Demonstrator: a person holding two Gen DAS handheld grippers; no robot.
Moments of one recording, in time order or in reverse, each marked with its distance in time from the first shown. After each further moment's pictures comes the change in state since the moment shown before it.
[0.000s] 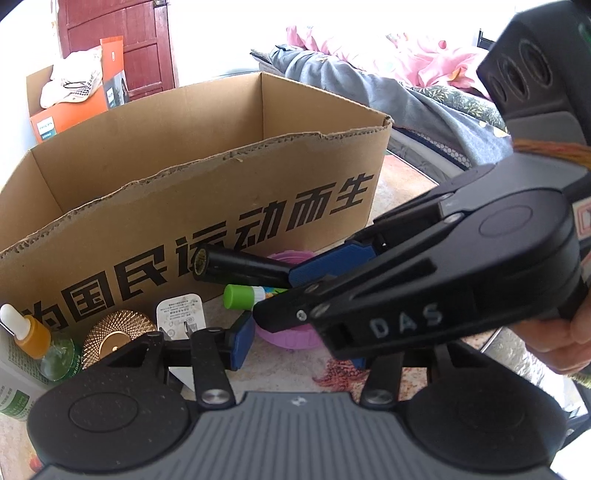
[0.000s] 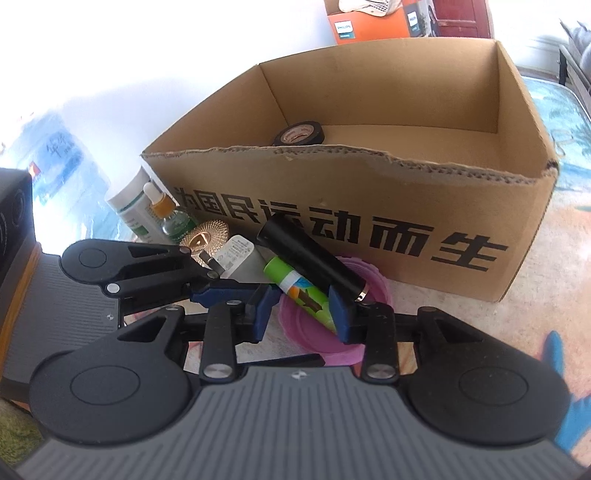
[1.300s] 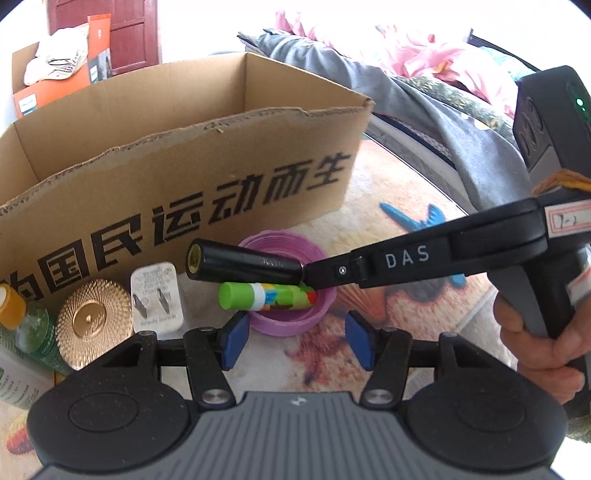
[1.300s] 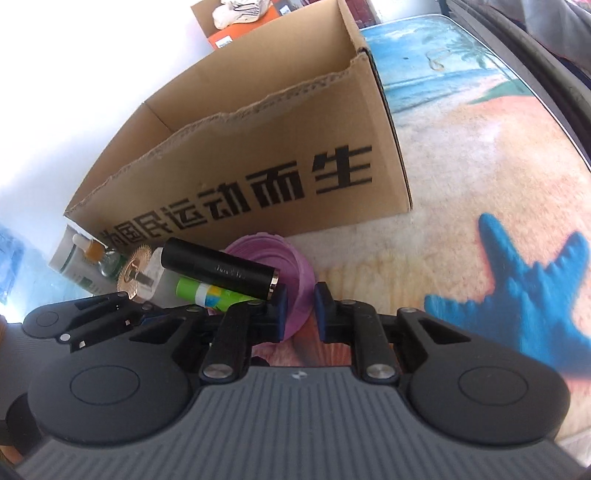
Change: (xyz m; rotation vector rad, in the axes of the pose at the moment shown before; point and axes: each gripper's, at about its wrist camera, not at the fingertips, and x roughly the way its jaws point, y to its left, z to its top) left arm -0.008 0.003 -0.014 -0.026 0.053 -0.100; right arm -0.015 -0.023 -0.045 0.444 -0.055 -0.169
